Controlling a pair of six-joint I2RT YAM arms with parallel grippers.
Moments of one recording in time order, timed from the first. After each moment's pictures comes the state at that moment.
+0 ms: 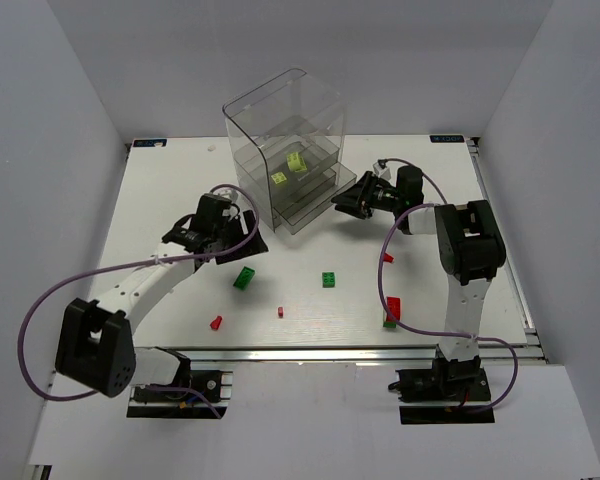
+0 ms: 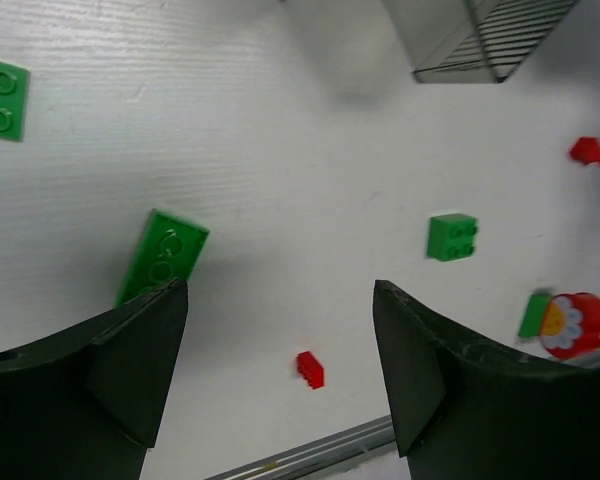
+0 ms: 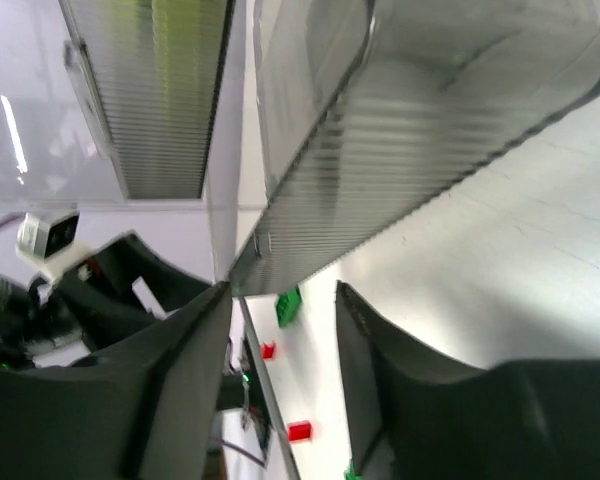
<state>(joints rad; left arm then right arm) -0.40 1.30 0.89 -0.41 0.12 -0.59 0.19 2.10 1.15 0.63 -0.93 1.05</state>
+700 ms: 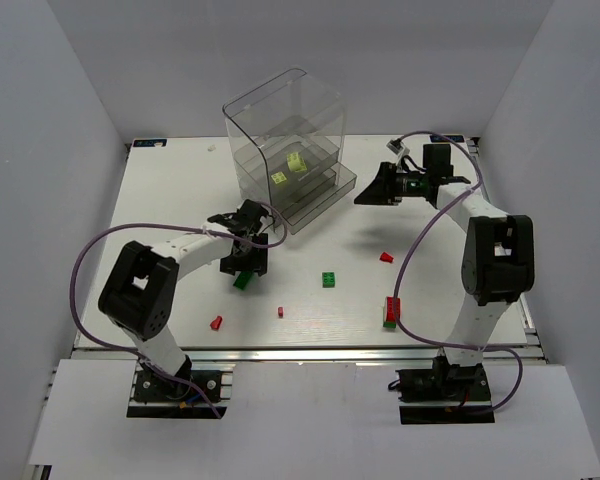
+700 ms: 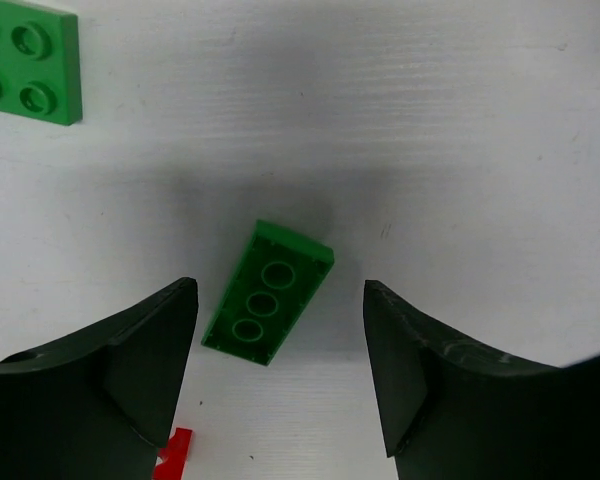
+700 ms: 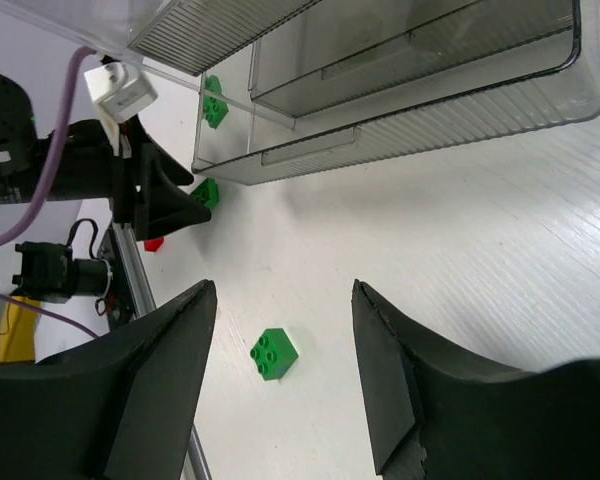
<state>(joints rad) -0.50 1.66 1.03 -0.62 -0.16 -0.44 0.10 1.89 1.33 -0.17 -1.06 0.19</state>
